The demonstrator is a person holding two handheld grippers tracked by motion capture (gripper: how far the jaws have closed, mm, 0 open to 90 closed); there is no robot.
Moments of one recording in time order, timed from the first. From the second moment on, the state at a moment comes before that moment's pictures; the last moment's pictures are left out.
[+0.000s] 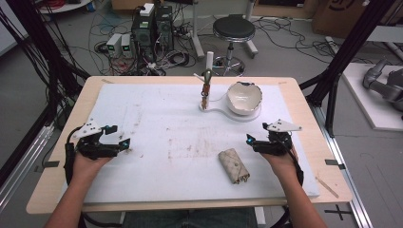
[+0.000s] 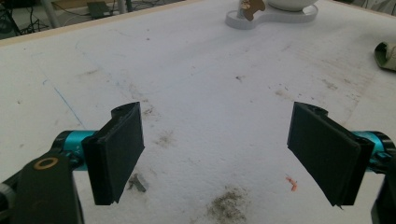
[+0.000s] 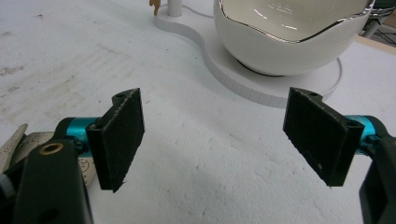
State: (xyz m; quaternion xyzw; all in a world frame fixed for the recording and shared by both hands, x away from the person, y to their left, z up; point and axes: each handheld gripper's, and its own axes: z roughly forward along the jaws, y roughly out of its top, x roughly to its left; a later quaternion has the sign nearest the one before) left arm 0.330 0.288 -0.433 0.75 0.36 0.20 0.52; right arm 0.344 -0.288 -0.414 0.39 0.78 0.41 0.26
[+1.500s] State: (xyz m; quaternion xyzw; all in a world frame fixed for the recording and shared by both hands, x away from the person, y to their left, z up) left arm 0.333 0.281 -0.429 0.76 0.35 0.20 0.51; right arm 0.261 -0.237 -0.423 0.41 0.80 0.38 0.22
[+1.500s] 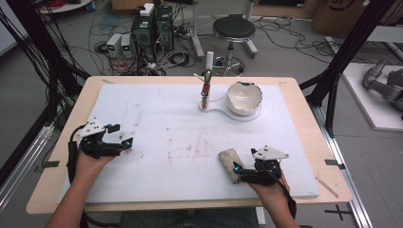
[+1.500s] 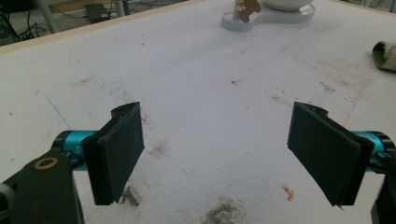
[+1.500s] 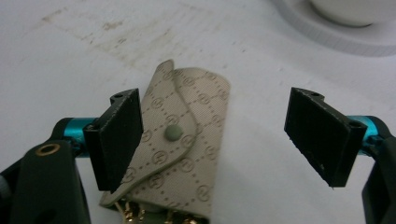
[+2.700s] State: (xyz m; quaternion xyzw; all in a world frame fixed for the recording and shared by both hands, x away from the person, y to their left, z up) left arm 0.333 0.280 -0.431 0.76 0.35 0.20 0.51; right arm 0.267 -0.216 -0.441 0.40 0.85 0.31 0.15
